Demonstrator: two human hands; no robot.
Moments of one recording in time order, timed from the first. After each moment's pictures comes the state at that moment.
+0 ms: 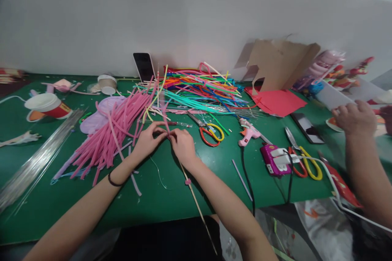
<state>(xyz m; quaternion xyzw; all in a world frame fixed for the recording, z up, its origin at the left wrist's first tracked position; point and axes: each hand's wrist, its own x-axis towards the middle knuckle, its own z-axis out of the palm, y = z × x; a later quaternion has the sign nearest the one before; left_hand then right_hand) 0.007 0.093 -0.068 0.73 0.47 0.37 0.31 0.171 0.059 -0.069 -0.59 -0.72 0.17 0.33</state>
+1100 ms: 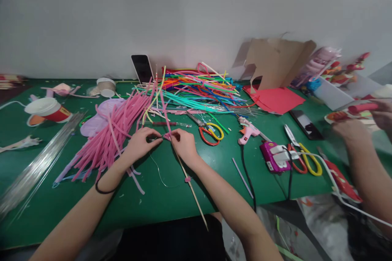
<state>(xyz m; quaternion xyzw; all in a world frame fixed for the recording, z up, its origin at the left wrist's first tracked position) -0.019 0.097 -0.057 0.82 0.48 0.25 0.20 0.172 0.062 -0.069 -0.59 -0.63 0.29 0.40</state>
